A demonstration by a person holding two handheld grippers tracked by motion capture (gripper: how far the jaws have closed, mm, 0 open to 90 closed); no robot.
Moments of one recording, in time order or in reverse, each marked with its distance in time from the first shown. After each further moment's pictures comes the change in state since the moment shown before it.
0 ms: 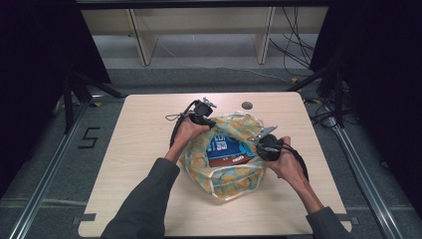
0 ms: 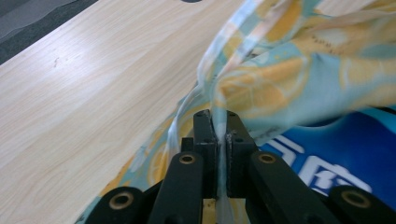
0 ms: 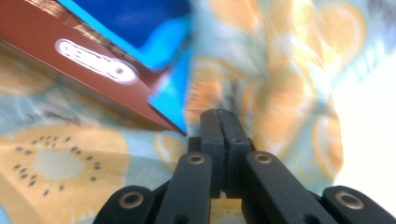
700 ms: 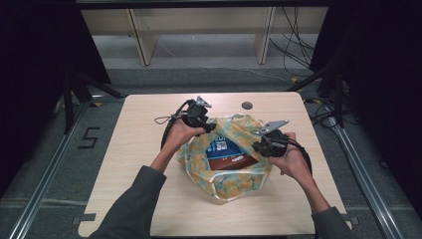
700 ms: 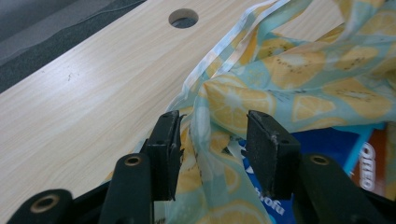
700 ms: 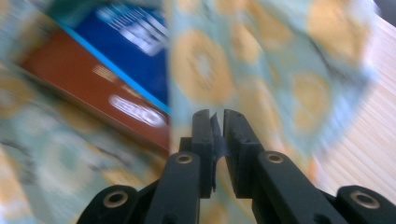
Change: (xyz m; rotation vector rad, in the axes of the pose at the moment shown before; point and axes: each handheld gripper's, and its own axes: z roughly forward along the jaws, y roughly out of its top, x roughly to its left) left arm -0.022 -0.004 -0.058 -0.093 -0.024 0.035; right arm -0.003 0.009 -0.024 -0.225 0.100 -0.009
